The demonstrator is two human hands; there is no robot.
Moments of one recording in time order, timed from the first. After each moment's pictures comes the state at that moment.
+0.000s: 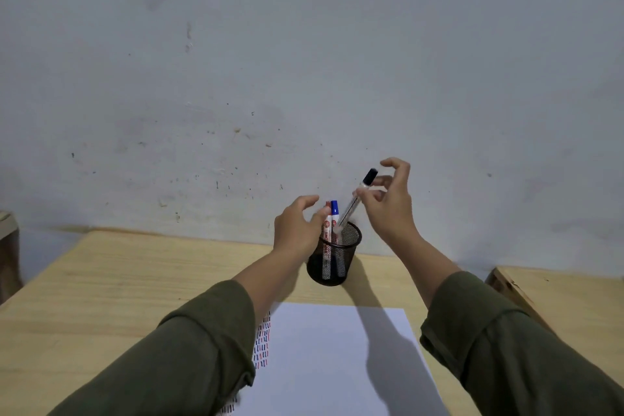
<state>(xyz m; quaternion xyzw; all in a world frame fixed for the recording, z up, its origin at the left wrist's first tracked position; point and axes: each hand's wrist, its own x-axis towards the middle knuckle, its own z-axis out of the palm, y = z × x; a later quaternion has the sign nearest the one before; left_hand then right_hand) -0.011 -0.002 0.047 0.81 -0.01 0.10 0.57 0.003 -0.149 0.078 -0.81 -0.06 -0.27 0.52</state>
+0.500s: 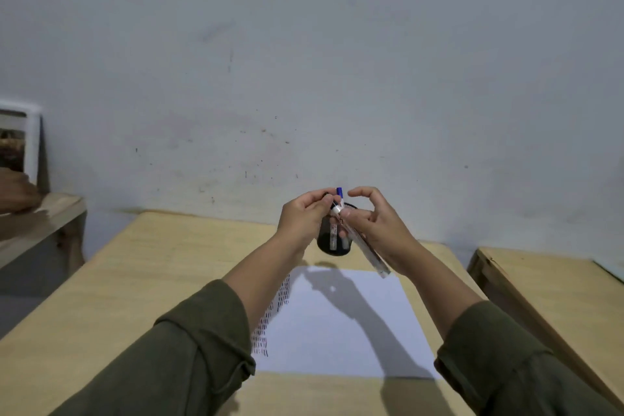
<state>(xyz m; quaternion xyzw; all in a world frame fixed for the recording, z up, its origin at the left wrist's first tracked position) -0.119 0.026 0.073 0.64 -0.05 0.01 0.77 -0.147 -0.119 0.093 -0.75 -0.16 0.00 0.64</state>
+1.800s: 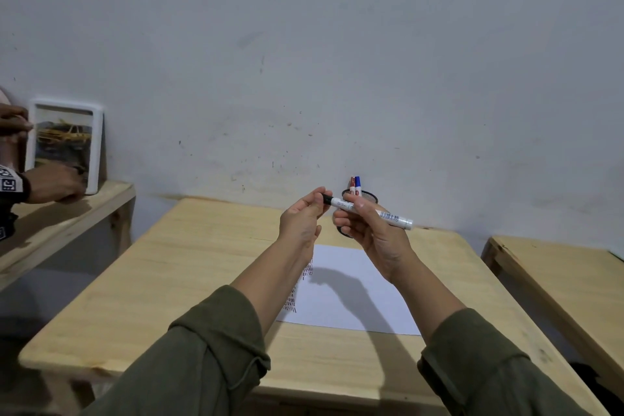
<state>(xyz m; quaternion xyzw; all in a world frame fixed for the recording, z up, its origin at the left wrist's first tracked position) -0.179 0.051 0.059 0.52 0.04 0.01 0.85 -0.200 -0.080 0.064 -0.57 -0.16 0.01 0.80</state>
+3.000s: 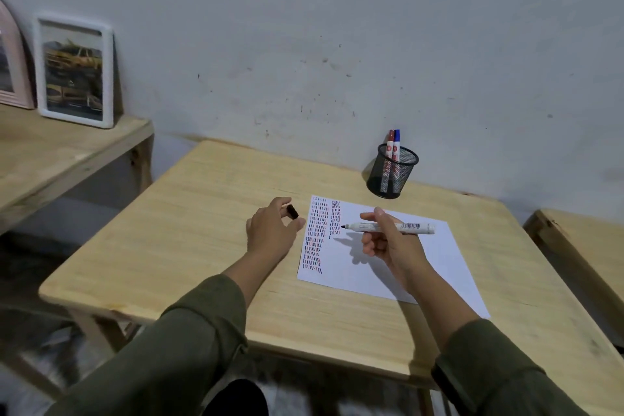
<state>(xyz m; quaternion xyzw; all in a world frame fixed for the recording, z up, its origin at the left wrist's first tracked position) -0.165 0.132 -0.065 0.87 0.12 0.11 0.46 -0.182 -0.075 -0.028 -0.67 0.01 0.05 0.74</state>
